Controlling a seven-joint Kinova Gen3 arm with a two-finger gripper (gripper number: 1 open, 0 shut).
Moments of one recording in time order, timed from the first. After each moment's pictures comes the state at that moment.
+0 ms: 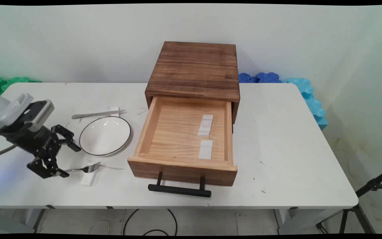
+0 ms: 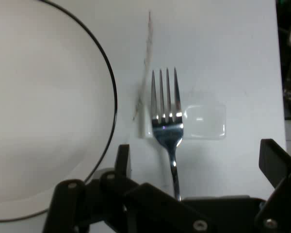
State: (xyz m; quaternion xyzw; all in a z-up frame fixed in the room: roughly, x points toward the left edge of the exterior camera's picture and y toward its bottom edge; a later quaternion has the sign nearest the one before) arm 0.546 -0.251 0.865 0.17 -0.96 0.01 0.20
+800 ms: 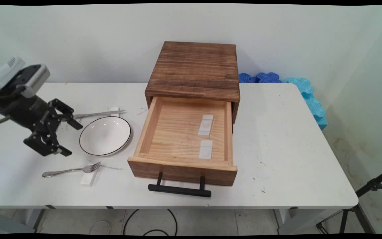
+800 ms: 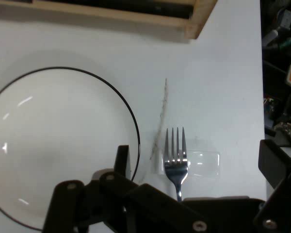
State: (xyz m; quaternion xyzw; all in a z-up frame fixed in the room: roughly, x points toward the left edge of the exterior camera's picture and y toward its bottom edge) arm 0.516 -0.266 0.953 0.19 -0.96 0.03 0.21
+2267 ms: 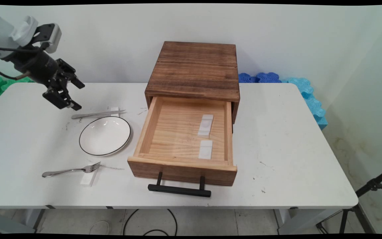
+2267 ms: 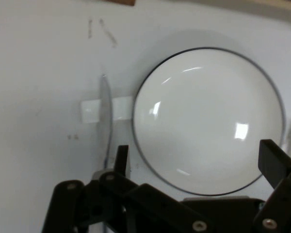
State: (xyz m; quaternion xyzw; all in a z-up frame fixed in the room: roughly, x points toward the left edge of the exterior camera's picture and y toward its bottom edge) arm 0.549 -0.358 0.989 0.25 -0.95 0.10 0.16
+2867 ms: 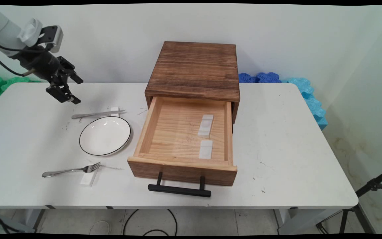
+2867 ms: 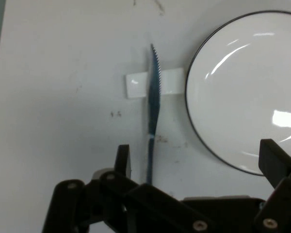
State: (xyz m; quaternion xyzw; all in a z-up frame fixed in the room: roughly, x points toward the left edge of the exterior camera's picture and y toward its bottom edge) arm 0.591 -0.396 0.964 0.25 -0.95 0.12 0.14
